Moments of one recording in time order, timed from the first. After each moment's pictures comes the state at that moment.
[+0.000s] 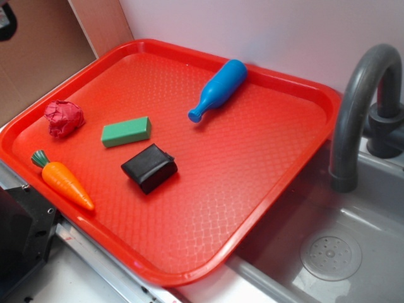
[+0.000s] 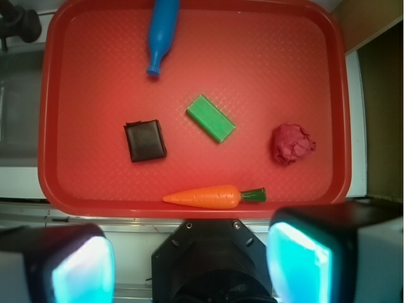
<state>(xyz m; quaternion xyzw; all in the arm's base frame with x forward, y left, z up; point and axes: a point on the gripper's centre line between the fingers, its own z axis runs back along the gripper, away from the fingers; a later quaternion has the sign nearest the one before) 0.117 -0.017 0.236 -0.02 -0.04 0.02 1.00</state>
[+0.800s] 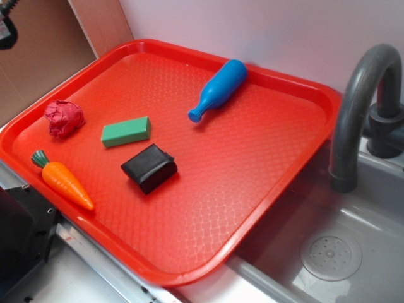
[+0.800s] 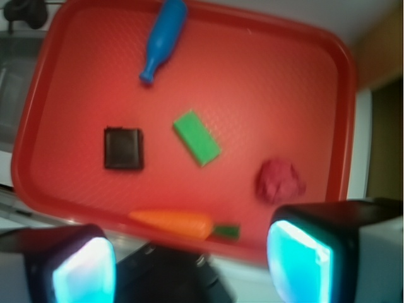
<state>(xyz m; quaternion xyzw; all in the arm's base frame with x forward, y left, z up) 0.137 0.036 0.210 0.01 -0.08 -0.10 0.99</state>
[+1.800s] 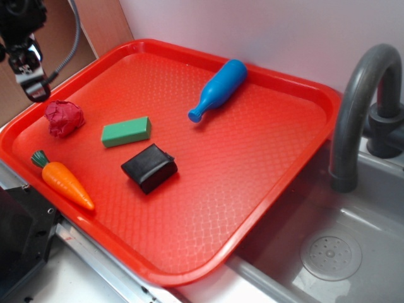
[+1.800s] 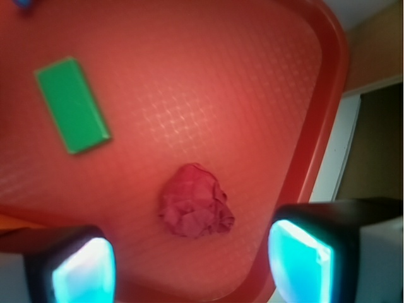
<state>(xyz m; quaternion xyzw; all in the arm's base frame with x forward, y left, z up) 0.161 0.103 0.124 0.10 -0.02 -0.16 0.98</state>
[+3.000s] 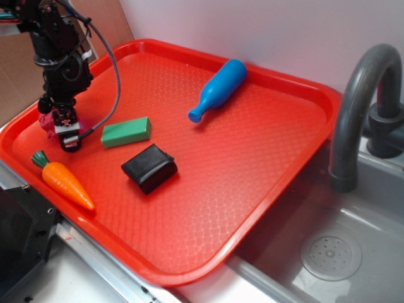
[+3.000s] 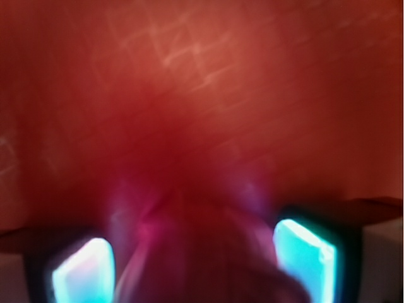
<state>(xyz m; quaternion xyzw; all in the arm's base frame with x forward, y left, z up) 0.175 0.117 0.039 0.08 0.08 -0.16 0.98</state>
